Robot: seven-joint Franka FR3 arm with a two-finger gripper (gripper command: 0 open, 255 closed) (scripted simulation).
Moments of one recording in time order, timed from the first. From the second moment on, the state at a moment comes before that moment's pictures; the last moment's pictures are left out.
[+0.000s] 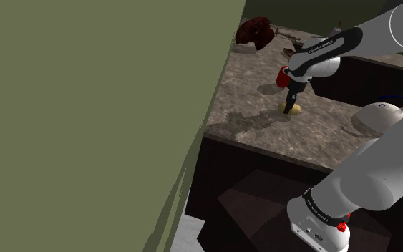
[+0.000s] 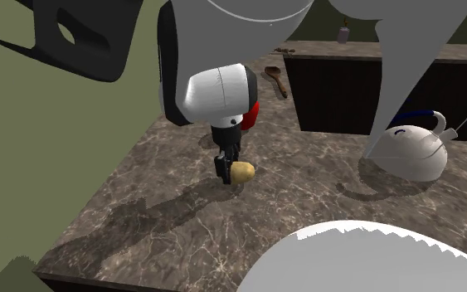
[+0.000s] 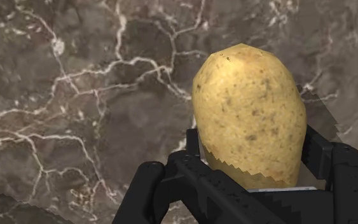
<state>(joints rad) 0.03 -0.03 -0.67 -2.37 -0.11 2.26 -1.06</state>
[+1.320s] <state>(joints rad) 0.03 -0.13 -0.66 -2.31 -0.17 2.11 -1.02</state>
